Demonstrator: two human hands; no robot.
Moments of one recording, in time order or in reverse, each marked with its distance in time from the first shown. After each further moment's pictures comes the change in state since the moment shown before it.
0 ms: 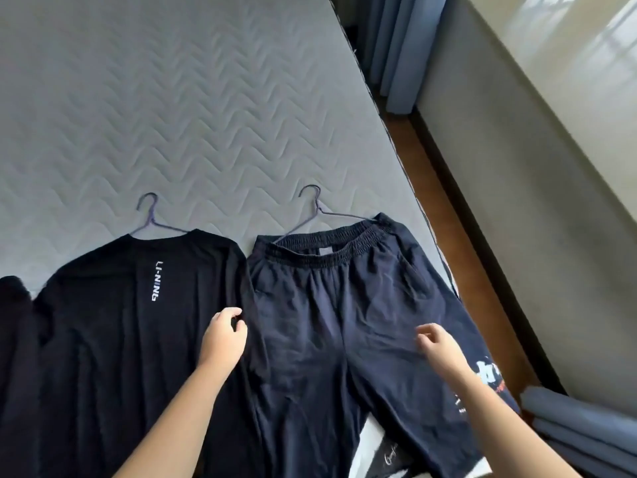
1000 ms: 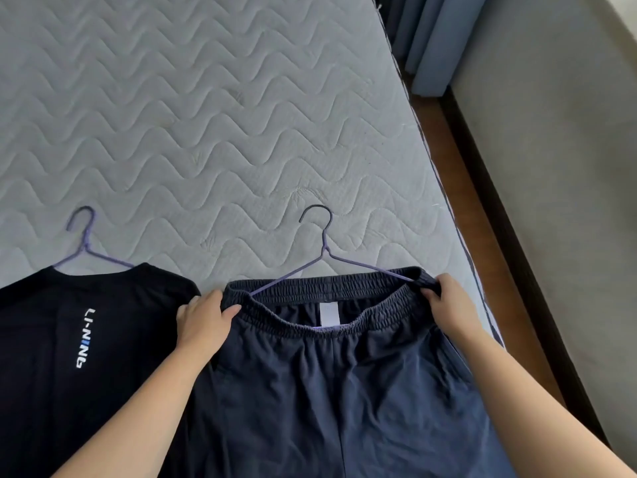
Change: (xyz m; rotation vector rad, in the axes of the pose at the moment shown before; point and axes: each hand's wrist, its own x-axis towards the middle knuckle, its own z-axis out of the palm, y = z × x) left_hand 0.202 0.046 0.058 0.567 0.005 0.118; right_hand 0.229 -0.102 -0.002 -0.286 0.110 -0.192
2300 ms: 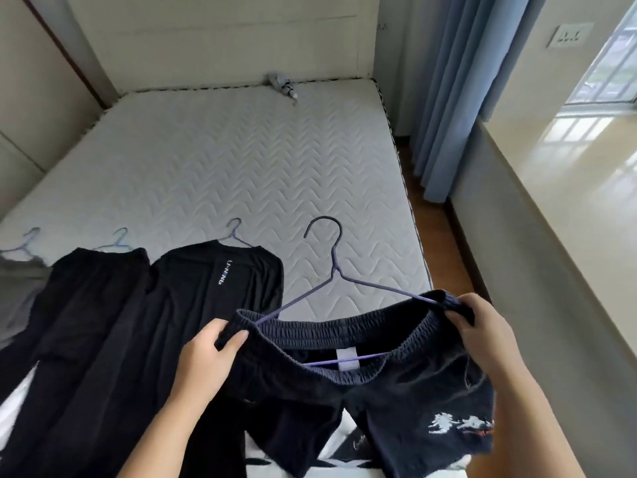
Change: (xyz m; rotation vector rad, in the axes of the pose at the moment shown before) left_hand -0.493 -0.044 -0.144 -0.842 0.407 -0.105; right_hand -0.400 0.013 -0.208 0.055 0.220 -0.457
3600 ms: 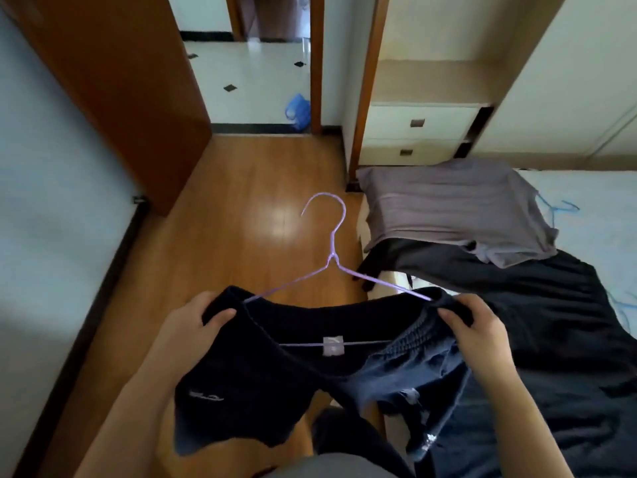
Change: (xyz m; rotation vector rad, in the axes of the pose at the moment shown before) left_hand -0.344 -0.496 -0.420 -0.110 0.861 -0.952; right_hand -0.425 -0.541 0.496 -0.026 -0.992 -1.068
